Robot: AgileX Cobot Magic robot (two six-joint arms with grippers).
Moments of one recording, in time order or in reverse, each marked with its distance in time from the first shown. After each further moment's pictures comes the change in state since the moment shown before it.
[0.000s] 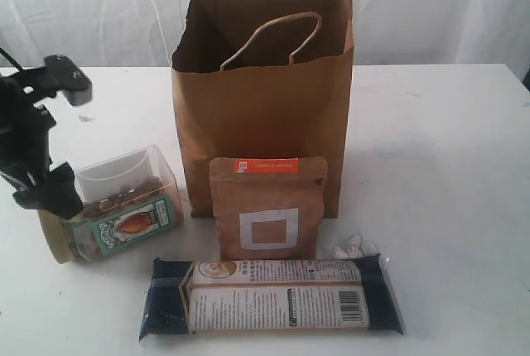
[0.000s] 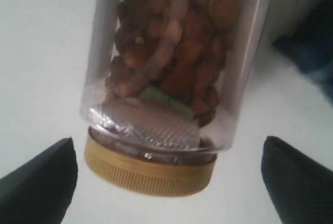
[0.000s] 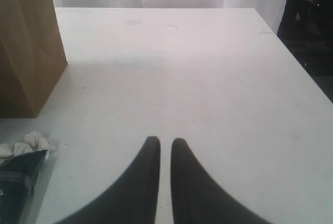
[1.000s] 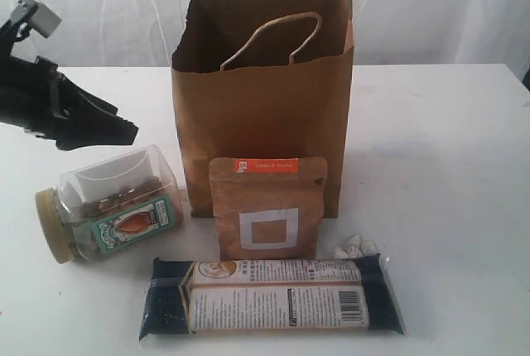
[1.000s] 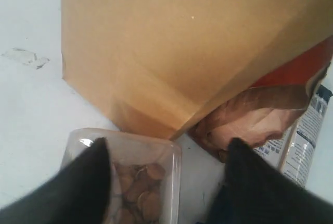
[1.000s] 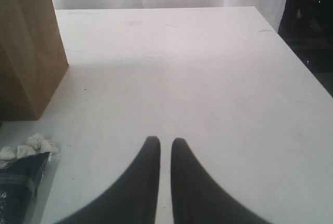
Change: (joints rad) left arm 0.162 0.008 0.098 -0.898 -0.012 0.689; right arm 0.000 0.000 0.000 0.000 0.000 0.018
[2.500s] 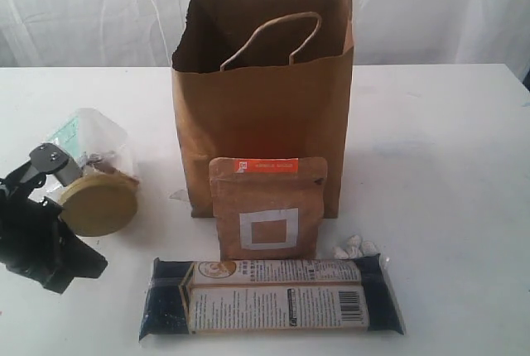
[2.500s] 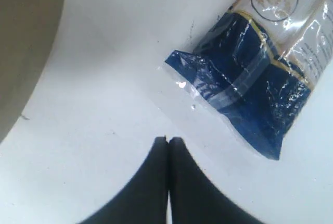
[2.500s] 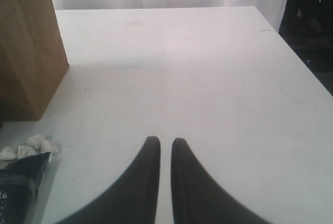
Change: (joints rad) left arm -0.055 -0.012 0.394 0.147 -0.244 -0.026; right arm 0.000 0.000 0.000 0.000 0.000 0.002
